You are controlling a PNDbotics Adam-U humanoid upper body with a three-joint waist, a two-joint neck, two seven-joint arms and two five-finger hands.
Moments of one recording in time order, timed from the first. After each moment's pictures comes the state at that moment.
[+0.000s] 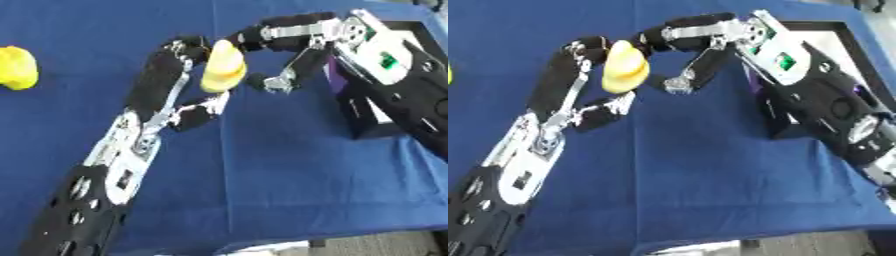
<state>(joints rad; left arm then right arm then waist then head) -0.87 -0.14 -0.48 -1.19 -0.95 -0.28 0.26 -0.63 -0.79 0.28 -1.64 -0.20 -0.33 0.85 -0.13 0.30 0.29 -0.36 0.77</state>
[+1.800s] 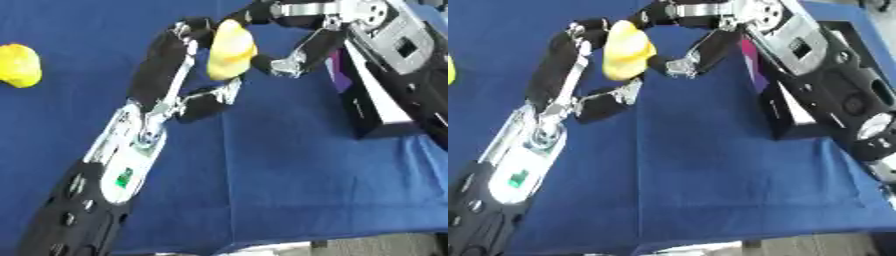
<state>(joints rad) -0.87 -0.12 -0.52 -1.34 -0.79 -0.15 0.20 -0.64 -0.79 0.21 -1.73 -0.11 -0.35 0.83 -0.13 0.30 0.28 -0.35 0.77</state>
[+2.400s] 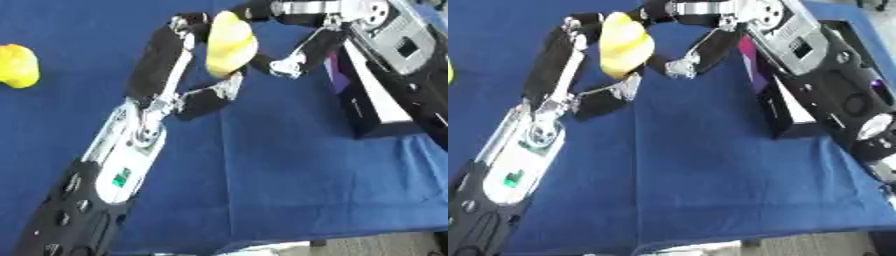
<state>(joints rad) -0.87 -0.12 -0.52 -1.36 -0.76 -0.14 0.19 -0.64 -0.79 0.21 -1.74 -0.12 -0.36 0.82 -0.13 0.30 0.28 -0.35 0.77</state>
